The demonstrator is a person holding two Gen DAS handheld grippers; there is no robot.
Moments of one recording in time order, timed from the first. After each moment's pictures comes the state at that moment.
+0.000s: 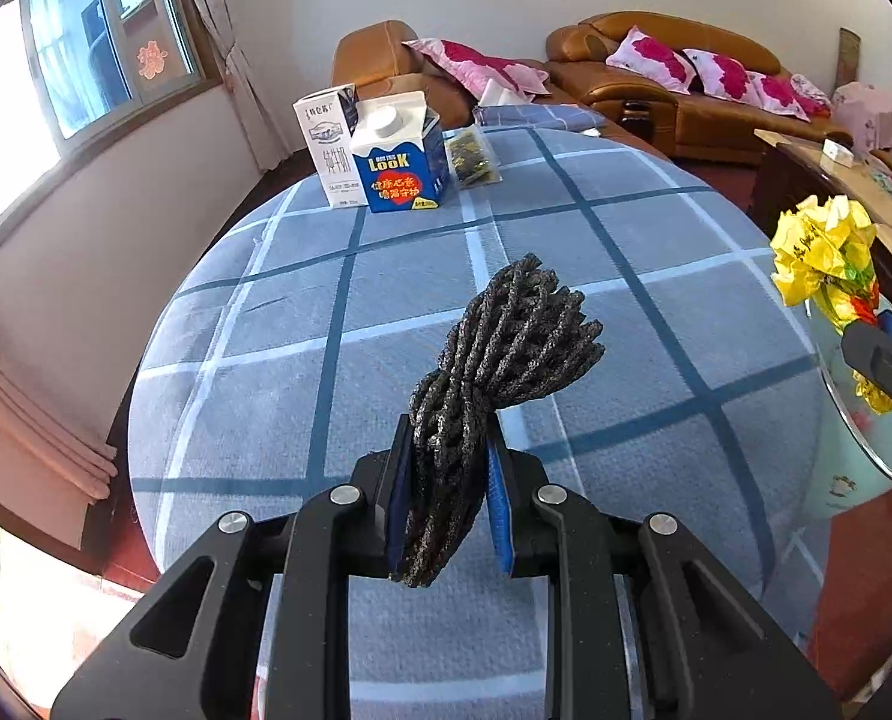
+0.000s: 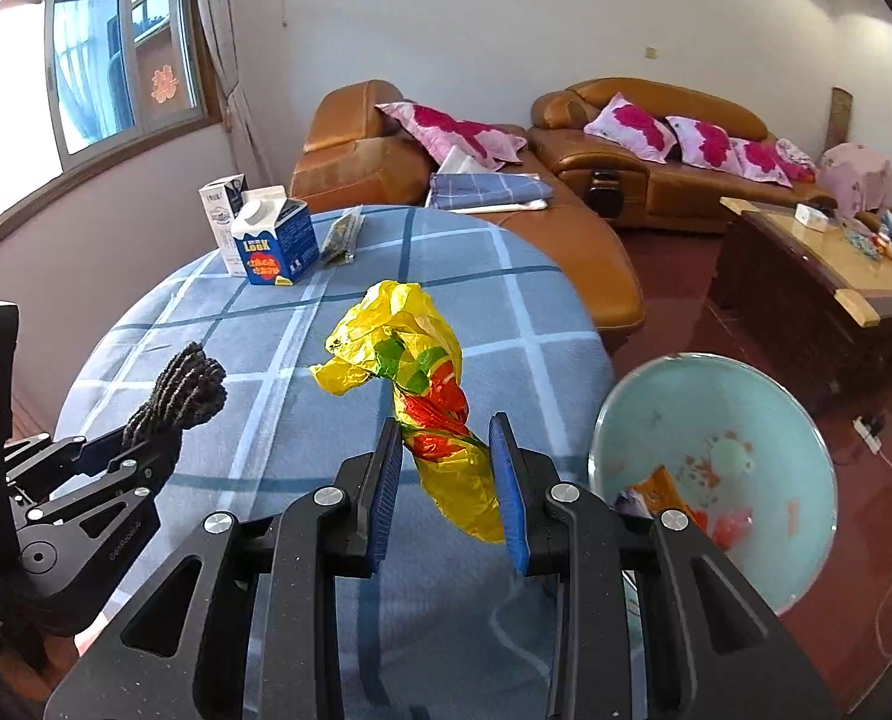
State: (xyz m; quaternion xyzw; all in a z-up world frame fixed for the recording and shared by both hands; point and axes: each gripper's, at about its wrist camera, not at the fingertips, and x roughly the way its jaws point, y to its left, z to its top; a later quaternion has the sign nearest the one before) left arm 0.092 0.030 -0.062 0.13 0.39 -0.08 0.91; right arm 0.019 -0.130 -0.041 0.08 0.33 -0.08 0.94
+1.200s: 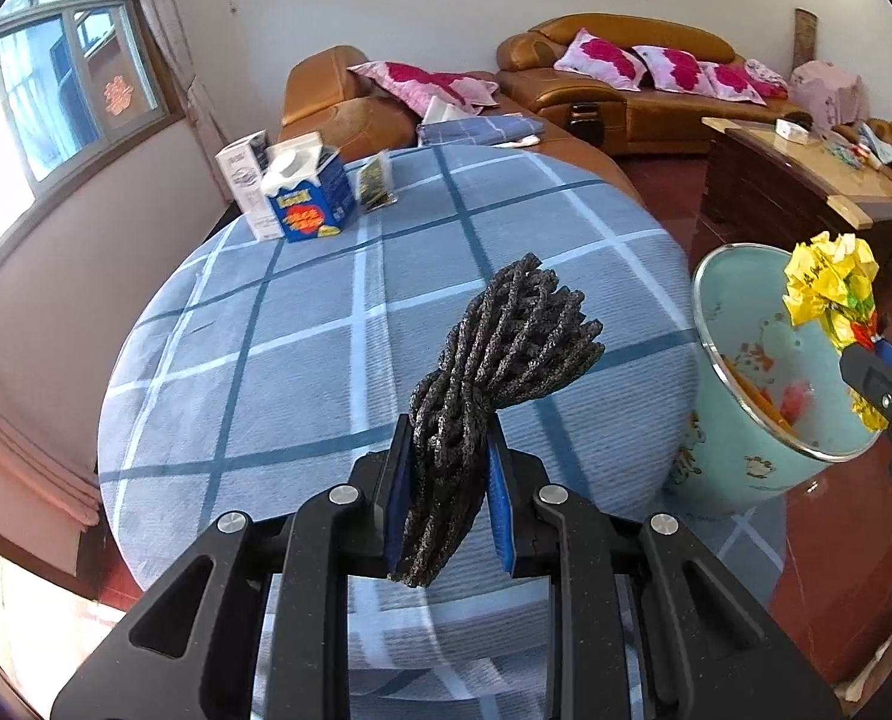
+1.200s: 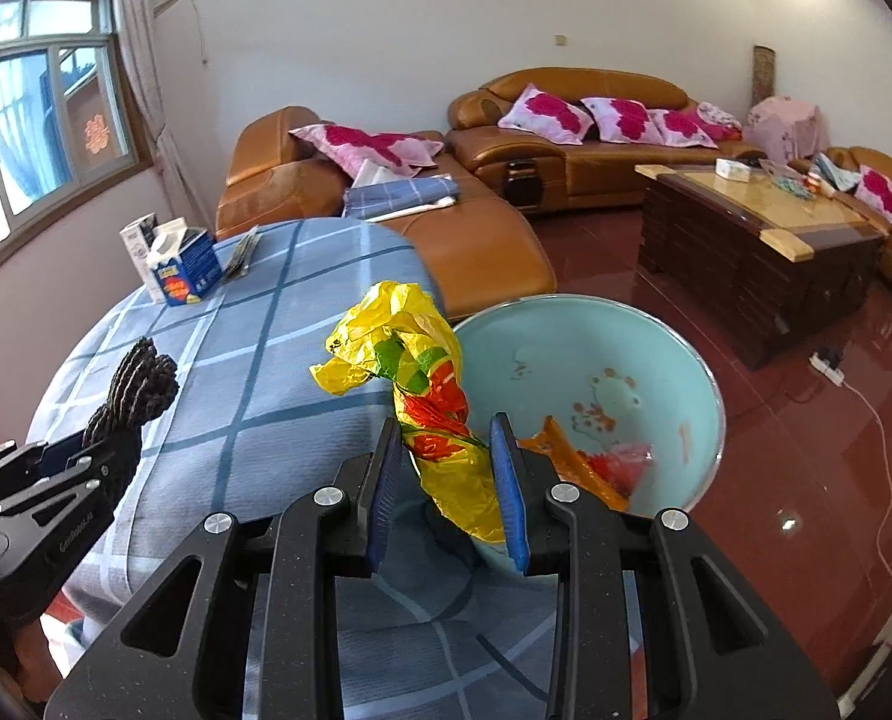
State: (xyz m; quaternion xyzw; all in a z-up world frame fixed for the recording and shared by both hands) left arm 0.039 -0.045 -0.054 0.16 0.37 -0.12 0.91; right arm -0.050 -0.205 -0.055 0.13 0.31 -0.16 0.93
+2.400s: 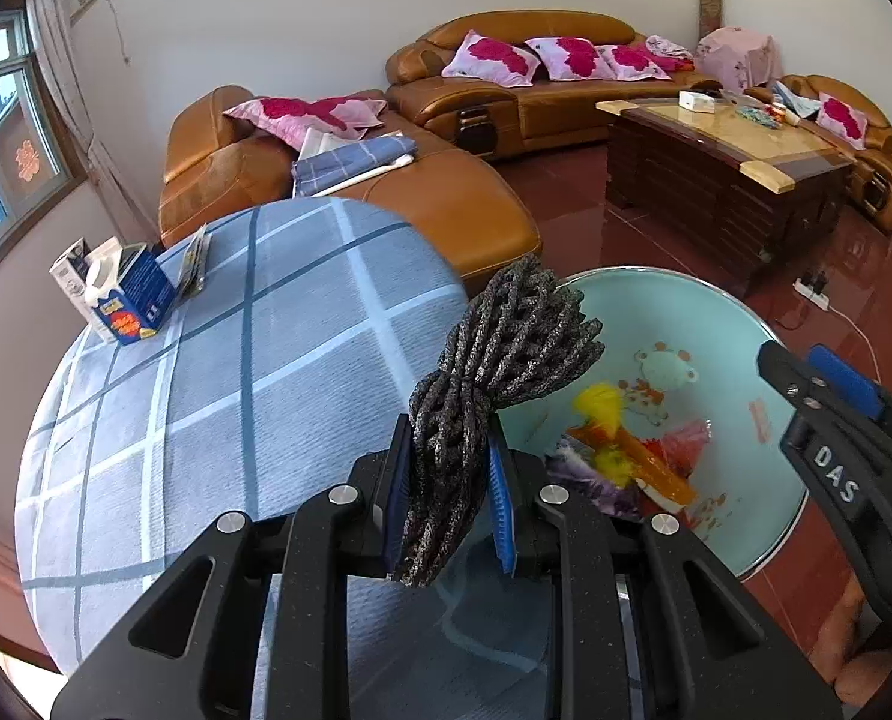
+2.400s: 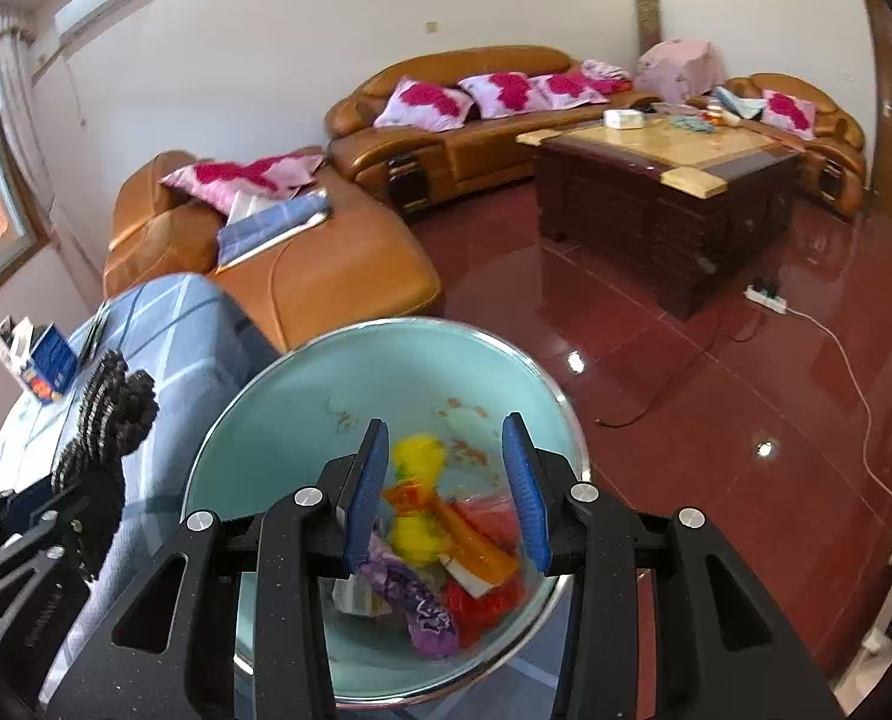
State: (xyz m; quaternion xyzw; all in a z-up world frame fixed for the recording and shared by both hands) left arm 0.049 -0.197 -0.069 0.19 0.36 -0.22 0.89; right arm -0.042 -0.324 -0.089 0.20 0.29 -0.28 0.89
